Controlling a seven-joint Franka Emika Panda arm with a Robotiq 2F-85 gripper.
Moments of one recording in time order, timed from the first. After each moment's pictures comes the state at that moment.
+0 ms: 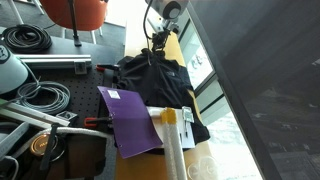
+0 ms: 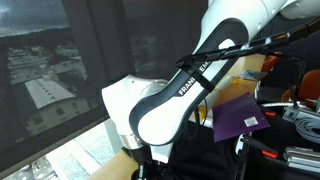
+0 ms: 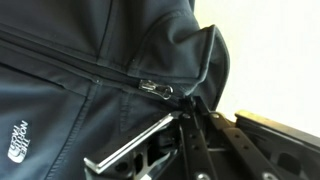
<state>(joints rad) 0.52 1.06 0.13 -1.29 -0.12 2.18 0.27</state>
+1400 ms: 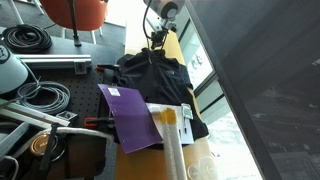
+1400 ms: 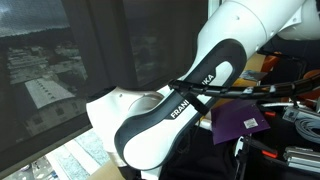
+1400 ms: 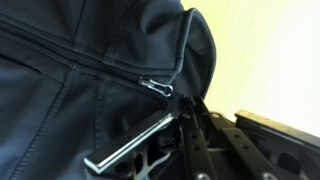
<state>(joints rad) 0.58 1.19 0.13 -1.09 -0.12 2.14 0.27</state>
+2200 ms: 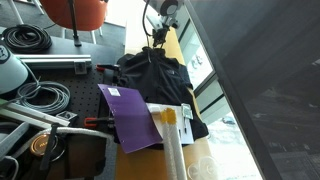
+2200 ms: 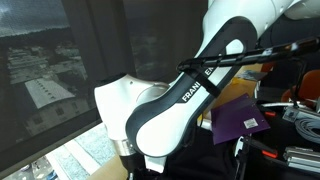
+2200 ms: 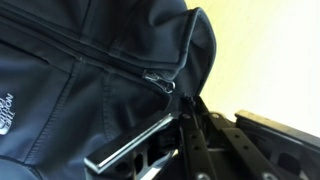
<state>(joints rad) 0.56 1.06 0.13 -1.28 -0.13 2.29 0.25</state>
